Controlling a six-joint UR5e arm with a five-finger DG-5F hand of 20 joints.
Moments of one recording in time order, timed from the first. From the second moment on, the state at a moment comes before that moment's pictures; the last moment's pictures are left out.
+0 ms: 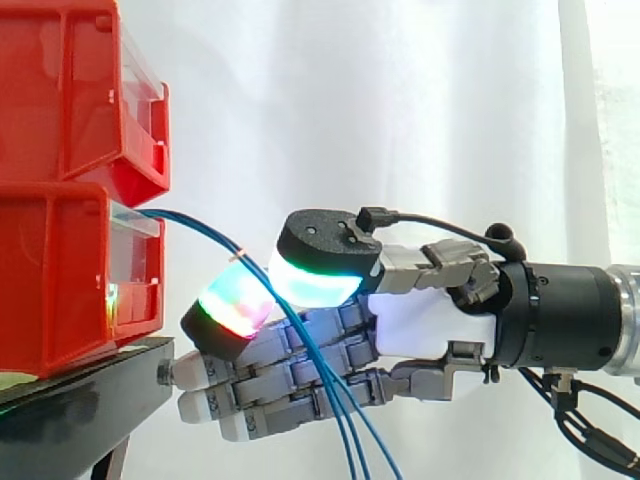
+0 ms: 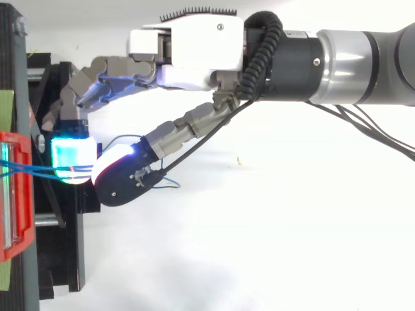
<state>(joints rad) 0.00 -2.44 -1.02 -2.74 -1.59 -0.11</state>
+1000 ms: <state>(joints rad) 0.01 -2.41 -1.02 -2.85 -1.58 -0.12</state>
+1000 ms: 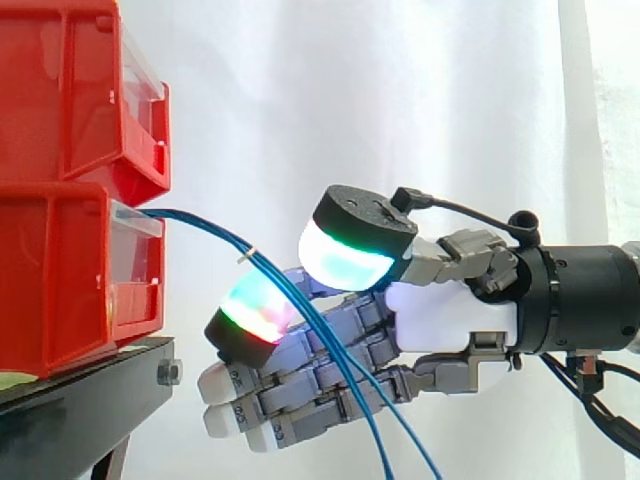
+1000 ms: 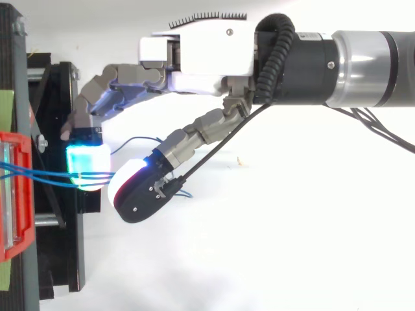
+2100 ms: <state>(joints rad) 0.01 -2.39 -1.02 -2.91 -1.58 -0.12</state>
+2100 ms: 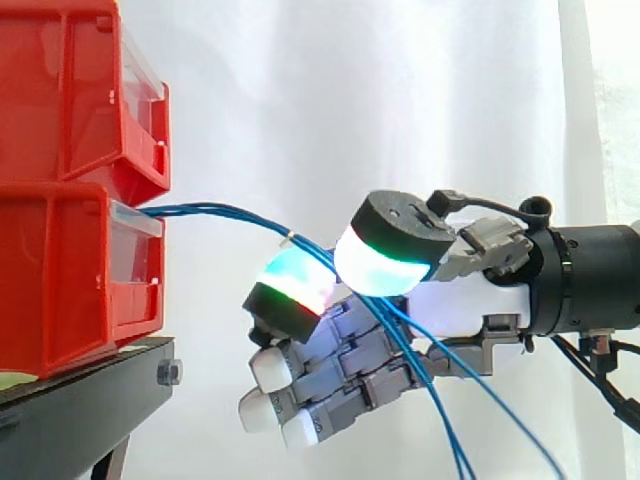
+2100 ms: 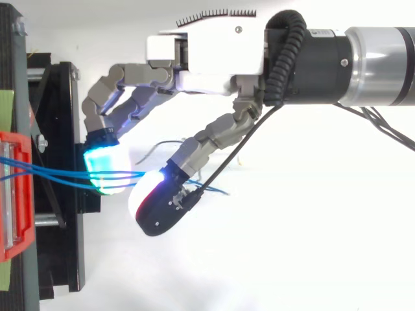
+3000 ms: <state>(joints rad) 0.01 -2.39 -1.02 -2.91 -1.58 -0.12</state>
